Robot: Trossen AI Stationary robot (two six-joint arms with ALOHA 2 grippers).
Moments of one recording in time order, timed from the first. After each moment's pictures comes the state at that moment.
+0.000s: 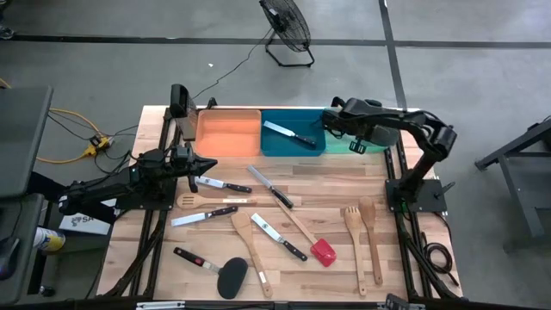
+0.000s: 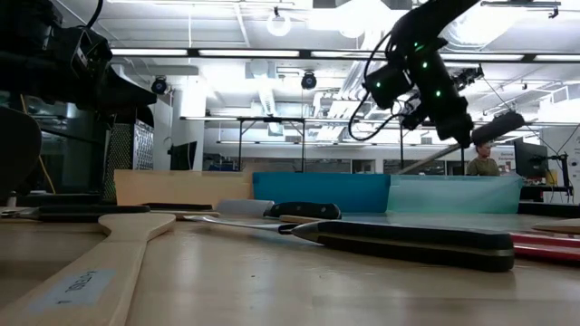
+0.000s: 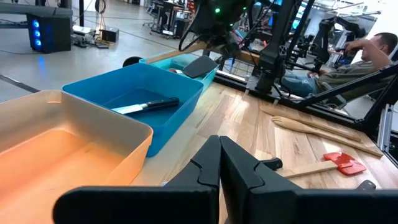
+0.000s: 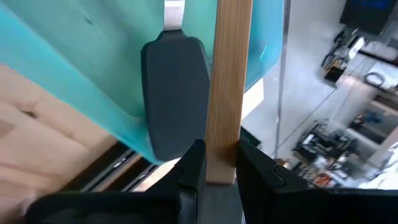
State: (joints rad) left arm 0.27 0.01 0.06 -0.10 0.01 -0.24; right arm -0.59 1.70 1.22 -1.46 0.72 0.05
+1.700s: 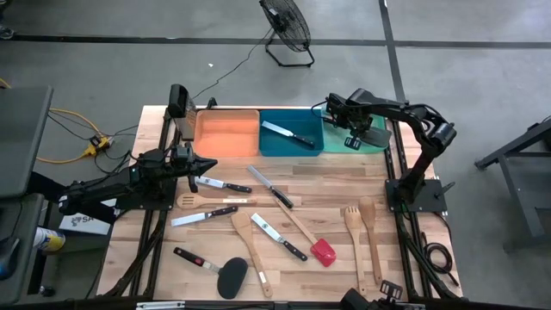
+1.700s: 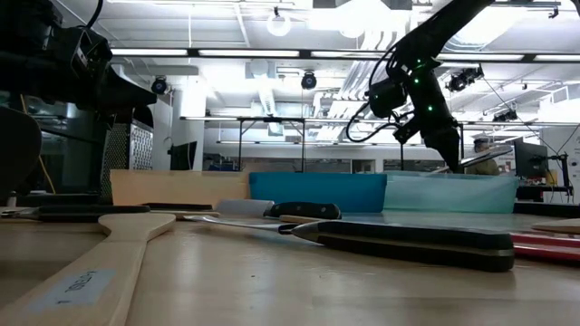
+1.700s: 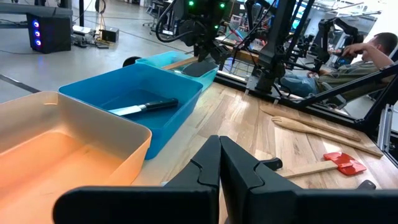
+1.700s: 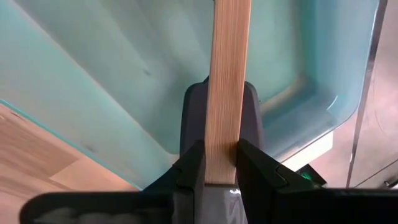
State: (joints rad) left arm 0.27 0.01 0.06 -0.10 0.01 -0.24; right arm -0.75 1.73 1.22 -1.22 0.41 -0.19
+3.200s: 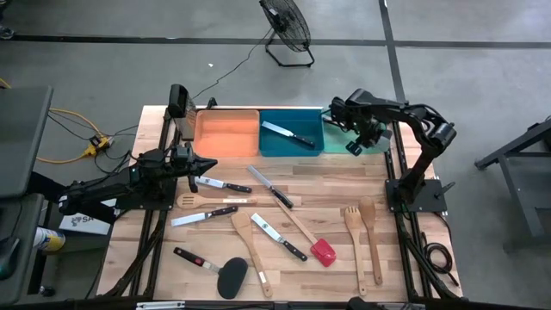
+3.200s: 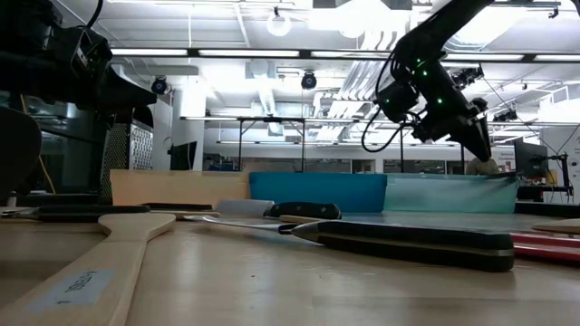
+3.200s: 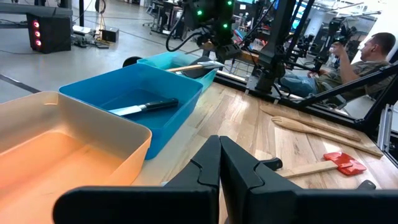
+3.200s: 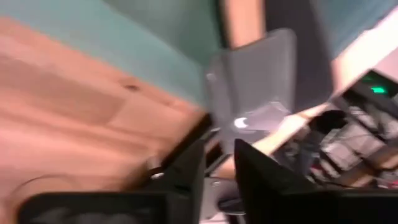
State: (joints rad) left arm 0.27 0.01 0.06 -0.10 0.01 -0.24; right arm -0.75 1.73 1.22 -1.52 0.27 0.24
